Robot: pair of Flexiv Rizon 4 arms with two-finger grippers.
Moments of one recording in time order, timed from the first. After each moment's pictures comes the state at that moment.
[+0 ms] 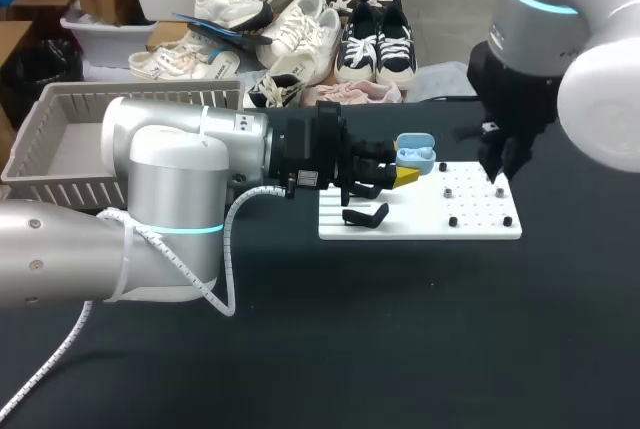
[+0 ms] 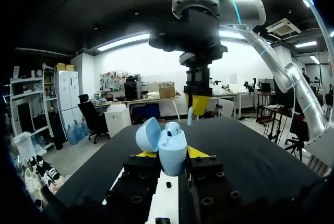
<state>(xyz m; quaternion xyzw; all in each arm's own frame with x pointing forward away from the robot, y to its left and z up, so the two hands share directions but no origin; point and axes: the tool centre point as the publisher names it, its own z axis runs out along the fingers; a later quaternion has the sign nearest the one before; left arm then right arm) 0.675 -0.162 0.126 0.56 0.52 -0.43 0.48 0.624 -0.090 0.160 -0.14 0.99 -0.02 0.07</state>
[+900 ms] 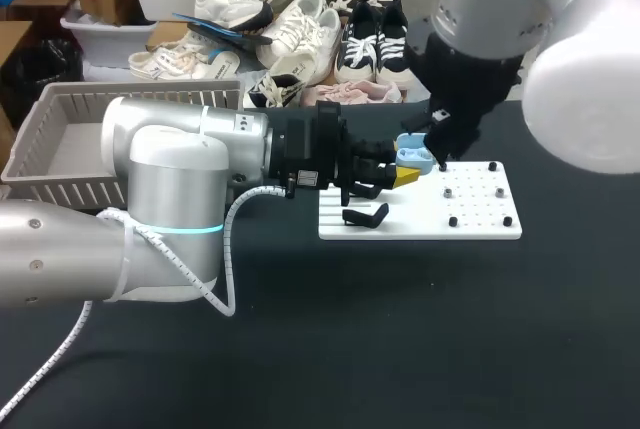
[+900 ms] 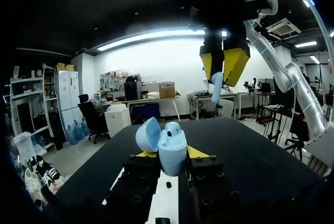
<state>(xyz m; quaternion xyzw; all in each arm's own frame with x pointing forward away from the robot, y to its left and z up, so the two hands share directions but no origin) 0.675 -0.162 0.126 0.56 0.52 -0.43 0.48 0.611 -0.021 0.205 -0.25 0.96 -0.01 0.11</state>
